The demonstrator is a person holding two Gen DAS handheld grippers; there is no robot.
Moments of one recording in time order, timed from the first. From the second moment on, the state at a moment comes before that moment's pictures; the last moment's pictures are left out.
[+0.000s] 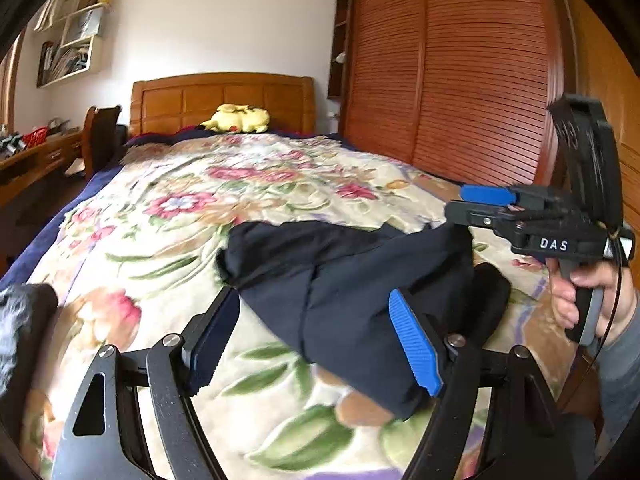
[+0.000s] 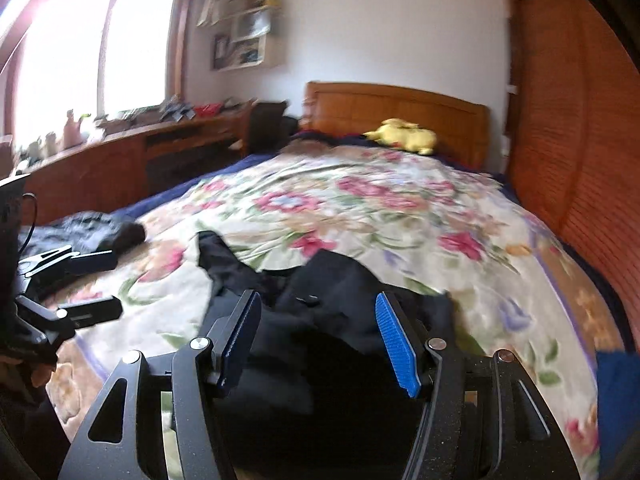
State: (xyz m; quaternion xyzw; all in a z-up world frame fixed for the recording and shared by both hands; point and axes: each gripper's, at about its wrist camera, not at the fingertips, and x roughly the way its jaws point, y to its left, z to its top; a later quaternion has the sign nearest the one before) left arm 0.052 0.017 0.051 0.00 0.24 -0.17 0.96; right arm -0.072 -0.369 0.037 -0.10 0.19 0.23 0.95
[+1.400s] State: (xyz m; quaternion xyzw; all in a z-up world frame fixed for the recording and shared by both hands) left arm 0.050 0.023 0.026 0.01 0.25 -0.19 0.95; right arm -0.022 -0.385 0.052 -0.22 0.25 0.16 0.93
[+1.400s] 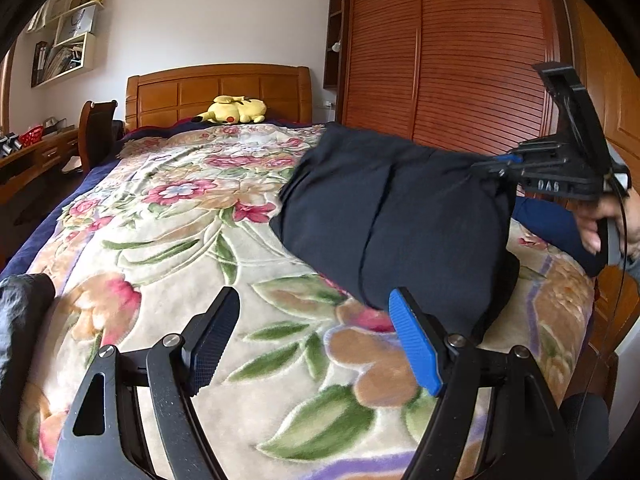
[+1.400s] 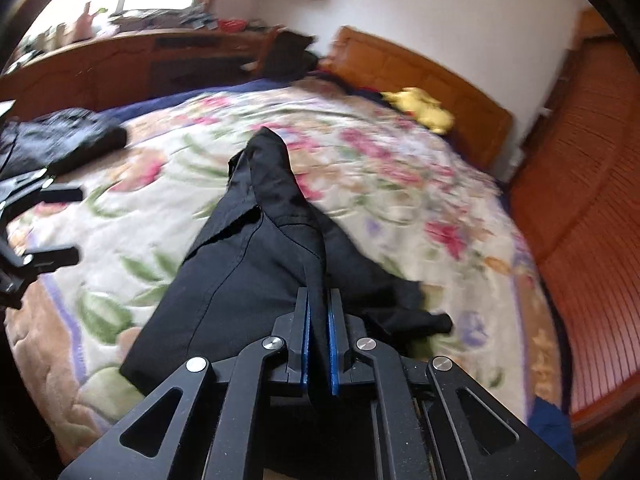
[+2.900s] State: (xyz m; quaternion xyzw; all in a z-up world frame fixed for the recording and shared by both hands) left arm 0.043 0.000 0.019 0.02 0.26 -0.21 0.94; right arm -0.049 -0.419 -0.099 -0.05 0.30 0.18 0.94
